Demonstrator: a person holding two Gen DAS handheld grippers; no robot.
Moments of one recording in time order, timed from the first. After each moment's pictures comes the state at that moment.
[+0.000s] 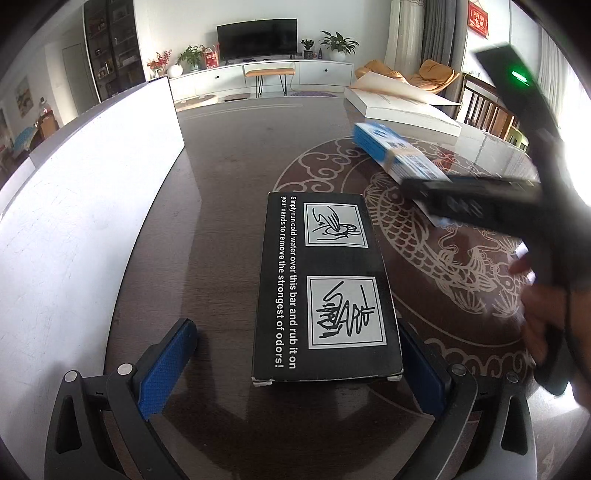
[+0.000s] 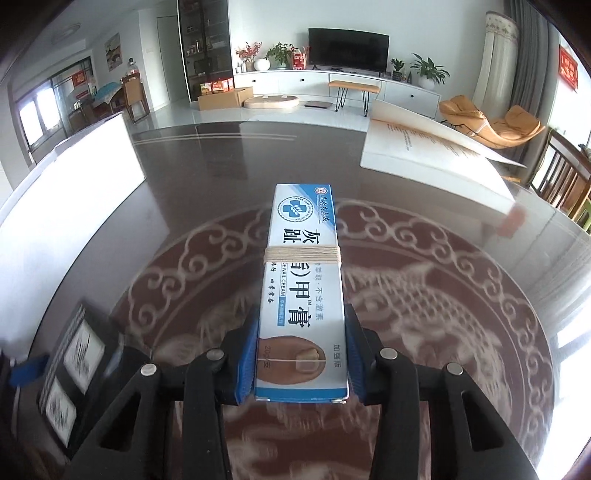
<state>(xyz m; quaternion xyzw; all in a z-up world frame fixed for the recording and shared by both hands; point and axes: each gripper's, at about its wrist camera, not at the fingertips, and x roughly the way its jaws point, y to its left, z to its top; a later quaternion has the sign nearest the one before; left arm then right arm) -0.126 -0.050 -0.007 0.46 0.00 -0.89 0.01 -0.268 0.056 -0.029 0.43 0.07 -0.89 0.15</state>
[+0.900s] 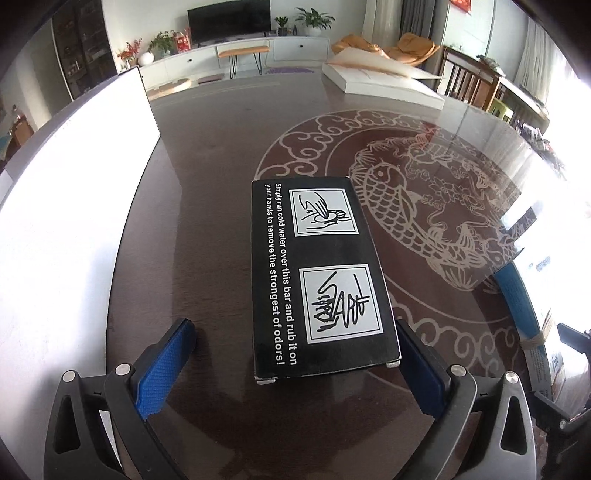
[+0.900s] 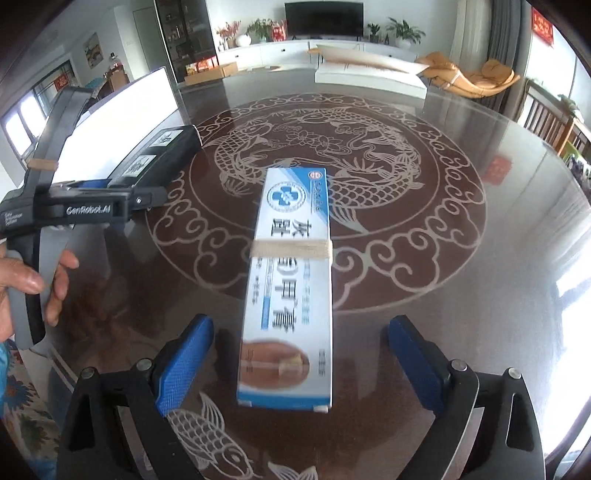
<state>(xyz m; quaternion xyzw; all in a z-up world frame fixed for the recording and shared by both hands) -0.144 -0.050 -0.005 0.51 -0.02 -0.86 -0.04 -0.073 0.137 -0.022 0.50 0.03 -0.86 0.13</state>
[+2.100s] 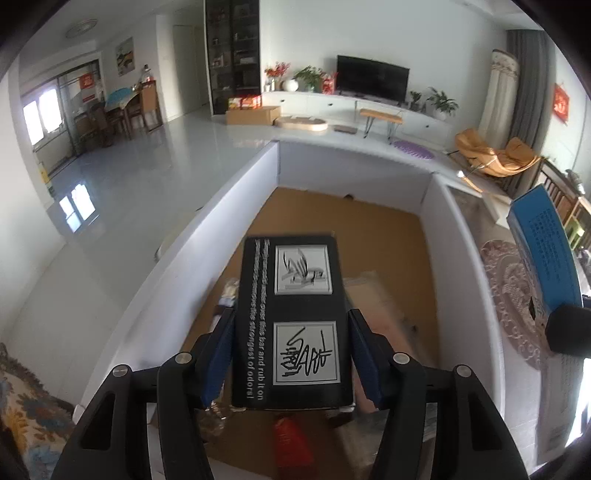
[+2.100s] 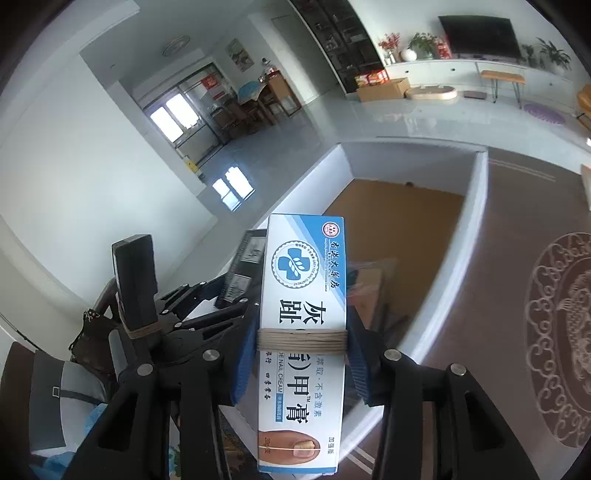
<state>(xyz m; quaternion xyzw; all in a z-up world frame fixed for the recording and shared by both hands) 0.021 -0.323 0.102 0.41 0.08 -0.89 0.18 -0.041 -0.178 0.142 0.45 -0.04 -0.77 0.44</state>
